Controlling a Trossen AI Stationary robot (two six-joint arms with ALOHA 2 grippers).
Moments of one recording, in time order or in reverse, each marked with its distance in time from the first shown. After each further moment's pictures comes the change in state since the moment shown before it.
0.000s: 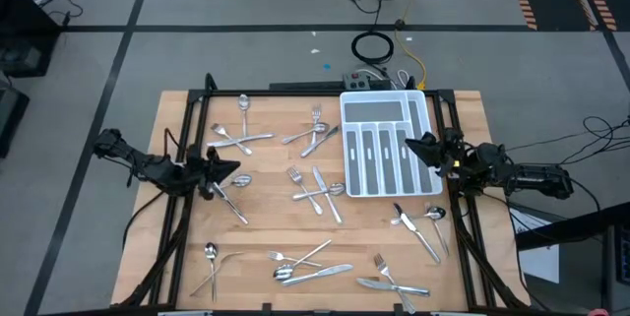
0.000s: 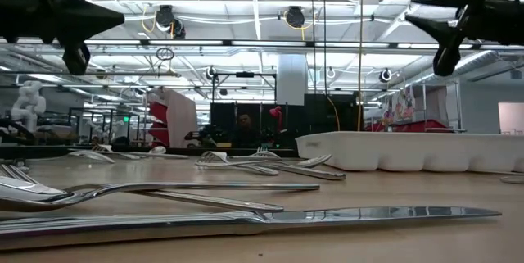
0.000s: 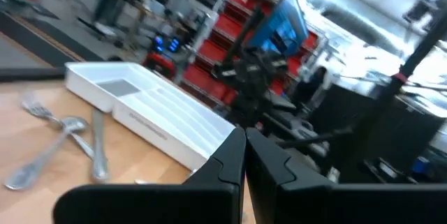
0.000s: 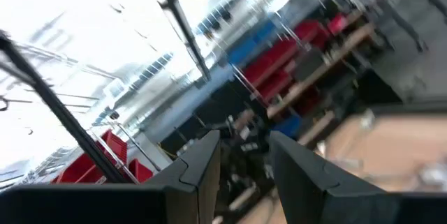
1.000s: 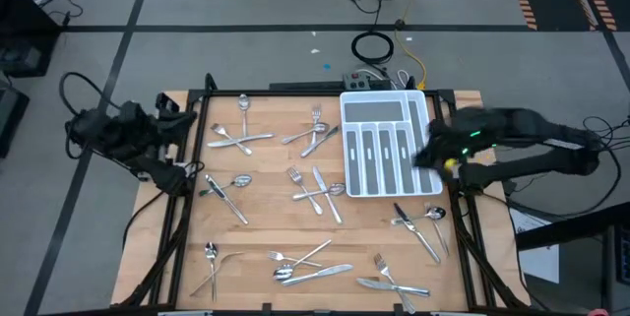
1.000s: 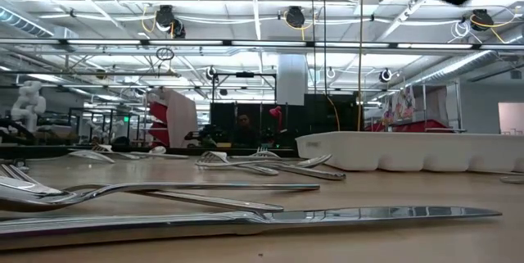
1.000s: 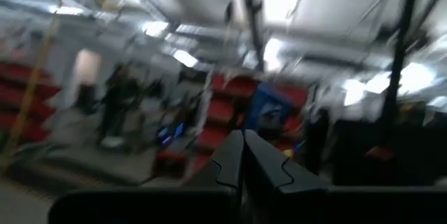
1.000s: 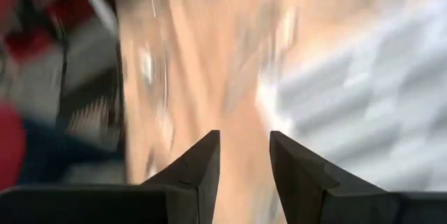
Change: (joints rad) left arm 0.000 0.419 0.773 -0.046 0.000 0.543; right arm 0.036 0.808 1.086 -1.421 -0.381 -0.193
